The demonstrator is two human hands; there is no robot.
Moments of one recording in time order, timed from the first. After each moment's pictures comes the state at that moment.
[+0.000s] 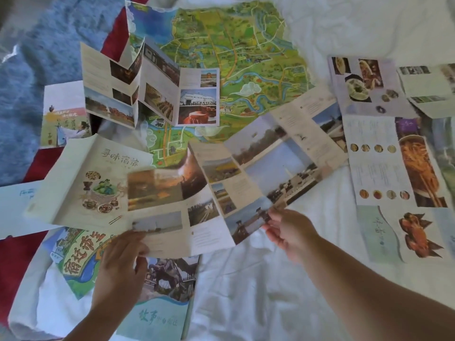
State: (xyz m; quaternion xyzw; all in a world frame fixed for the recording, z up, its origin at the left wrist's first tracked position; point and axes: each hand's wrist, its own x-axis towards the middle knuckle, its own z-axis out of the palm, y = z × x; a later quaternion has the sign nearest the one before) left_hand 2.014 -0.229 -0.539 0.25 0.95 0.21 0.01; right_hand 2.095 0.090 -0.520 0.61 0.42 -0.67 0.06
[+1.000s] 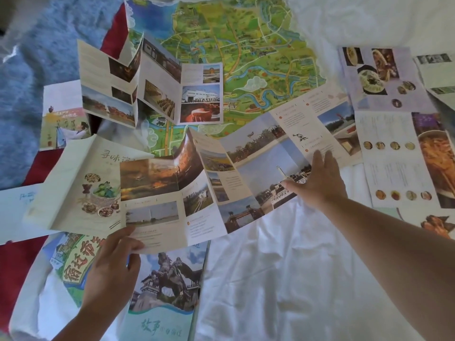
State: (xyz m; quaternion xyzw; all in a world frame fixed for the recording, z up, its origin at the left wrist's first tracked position) left_hand 1.990 -0.234 -0.541 0.20 0.96 0.18 0.08; right_hand 2.055 0.184 -0.550 0.40 0.89 -0.20 0.11
